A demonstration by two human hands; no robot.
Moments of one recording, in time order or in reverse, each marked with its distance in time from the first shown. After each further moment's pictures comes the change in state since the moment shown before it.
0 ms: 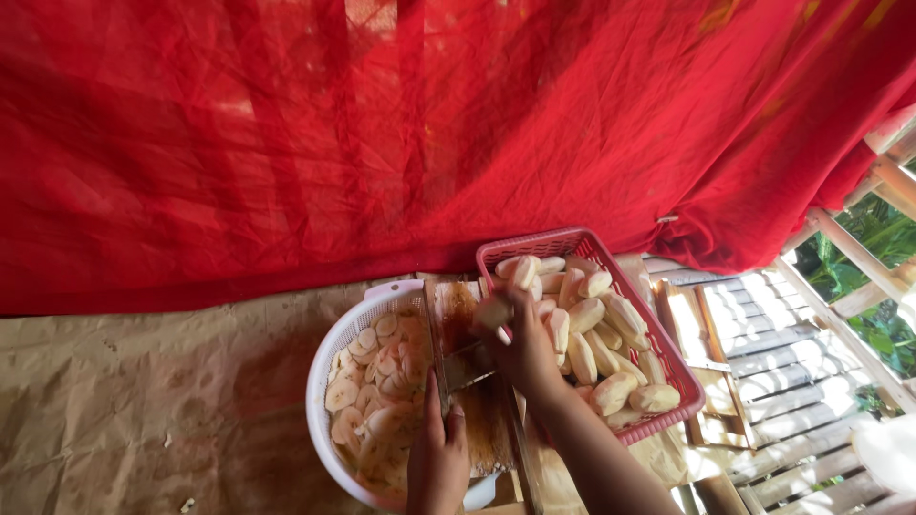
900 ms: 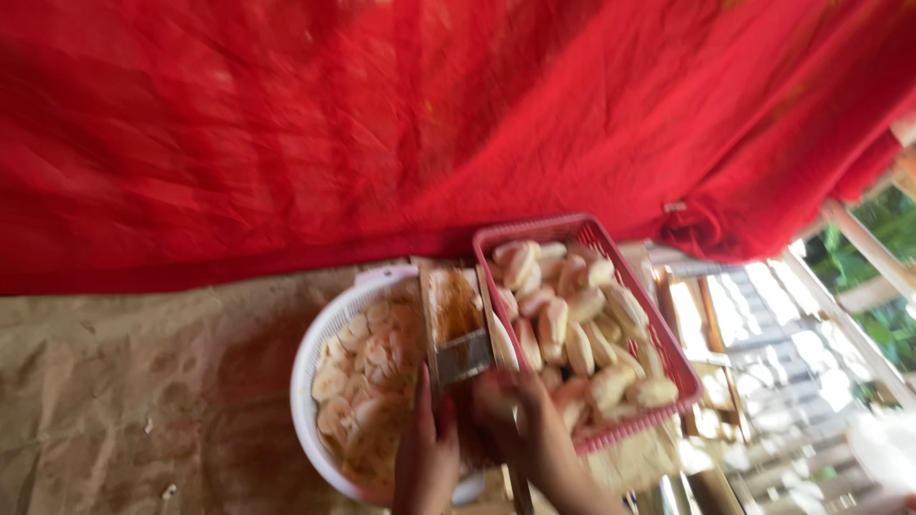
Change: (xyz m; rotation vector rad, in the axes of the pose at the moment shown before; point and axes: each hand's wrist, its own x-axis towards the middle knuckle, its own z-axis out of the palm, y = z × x) left_hand 0.003 -0.009 0.005 0.129 -0.070 -0.164; right_hand -0.099 -0.035 -0.020 -0.002 -0.085 0.267
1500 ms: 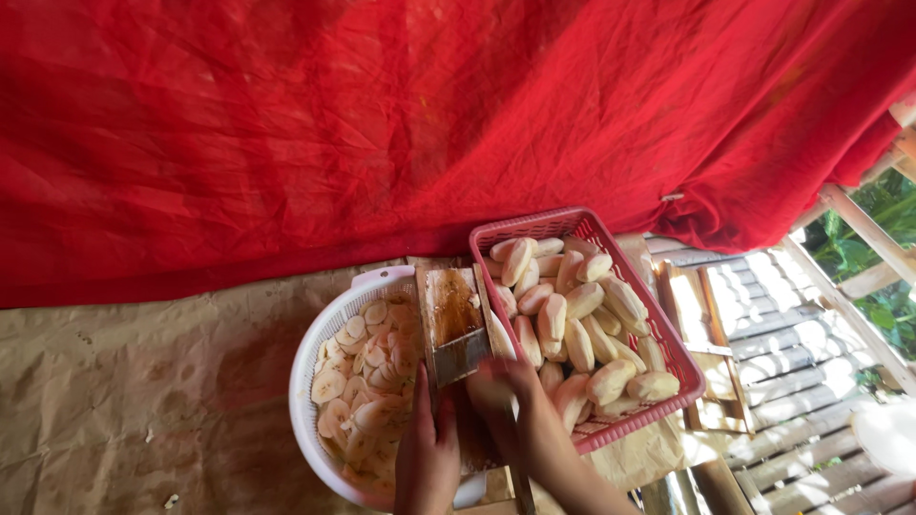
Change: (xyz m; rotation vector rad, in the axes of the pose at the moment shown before) left_hand 0.003 -0.004 0.004 -0.145 0.200 0.372; right_hand 0.015 -0.006 -0.006 -0.067 -0.024 -0.291
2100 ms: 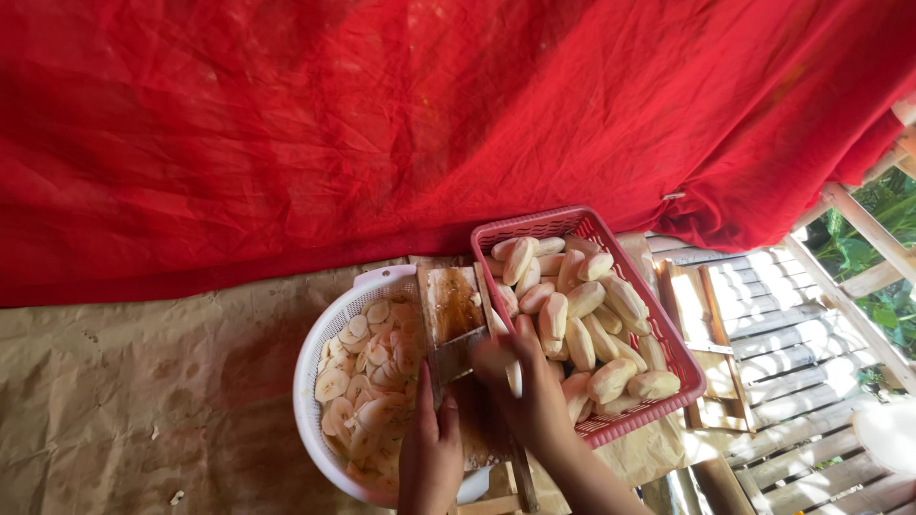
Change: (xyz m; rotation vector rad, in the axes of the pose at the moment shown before) left_hand -0.002 -0.005 0.007 0.081 -0.131 -0.303; right_hand 0.013 0.022 0.007 -0.057 0.072 0.301
